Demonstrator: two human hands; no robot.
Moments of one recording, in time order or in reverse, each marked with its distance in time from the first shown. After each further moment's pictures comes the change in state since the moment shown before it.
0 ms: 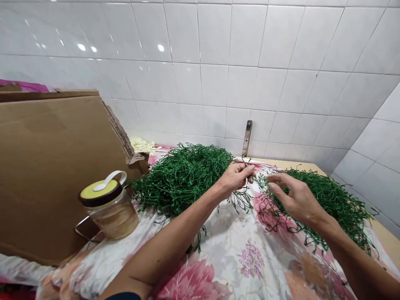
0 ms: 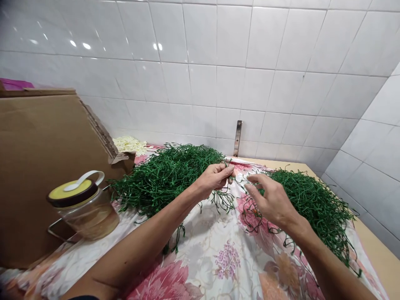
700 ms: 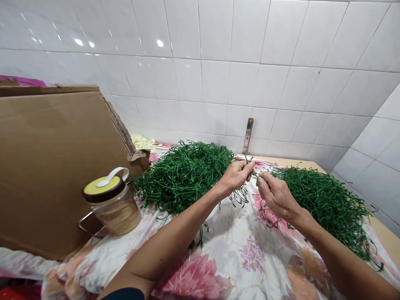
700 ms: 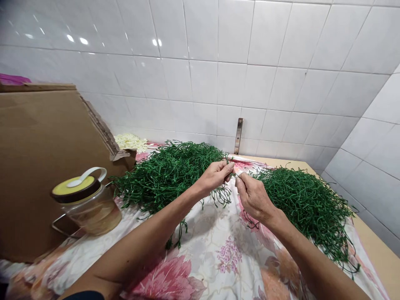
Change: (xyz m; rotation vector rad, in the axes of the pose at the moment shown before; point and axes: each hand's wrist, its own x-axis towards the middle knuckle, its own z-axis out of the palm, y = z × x) left_hand -0.003 -0.001 -0.002 0.292 0.102 0.122; right_hand 0.012 -0.027 0.041 0.139 -0.021 -0.064
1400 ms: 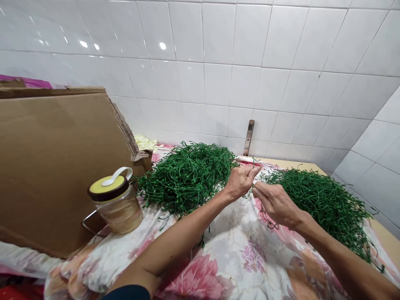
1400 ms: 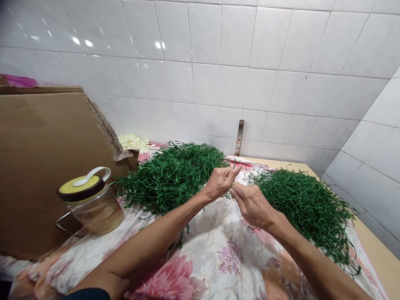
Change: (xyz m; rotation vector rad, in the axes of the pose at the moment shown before) left_hand 0.002 -0.021 0.013 0.403 0.153 0.343; right_hand -0.008 -0.004 0.002 -0.155 -0.183 -0.282
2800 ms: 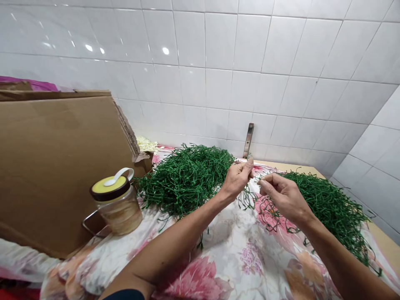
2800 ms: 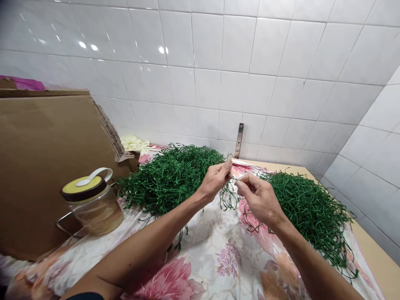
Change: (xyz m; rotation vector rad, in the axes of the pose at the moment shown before) left_hand -0.001 0.028 -0.012 -0.492 0.077 -0.259; right_hand 0.003 -0.010 -0.026 0.498 0.245 0.412
